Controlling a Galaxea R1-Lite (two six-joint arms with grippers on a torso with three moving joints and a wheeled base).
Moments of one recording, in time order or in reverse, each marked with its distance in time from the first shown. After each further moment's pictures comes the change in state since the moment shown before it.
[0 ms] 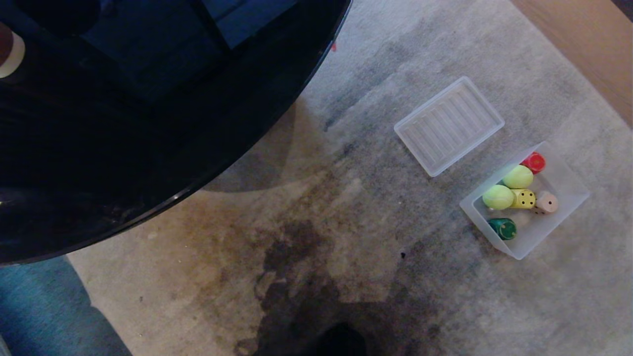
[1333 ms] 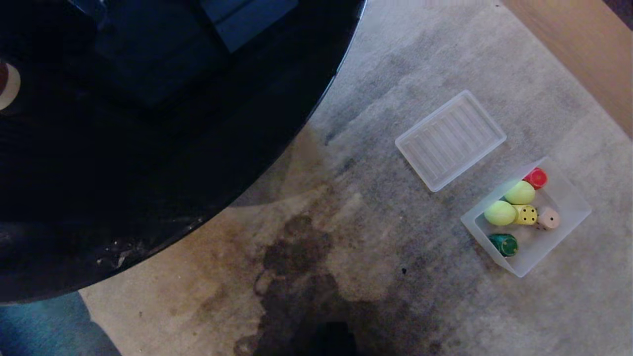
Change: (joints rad) left arm 0.000 0.000 0.001 0.001 0.000 0.000; right arm 0.000 0.000 0.000 0.000 0.000 0.000
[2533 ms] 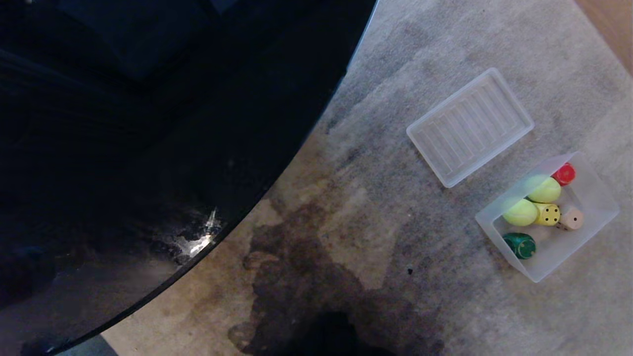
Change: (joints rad) left arm 0.000 0.000 0.000 0.000 0.000 -0.001; right arm 0.000 0.000 0.000 0.000 0.000 0.000
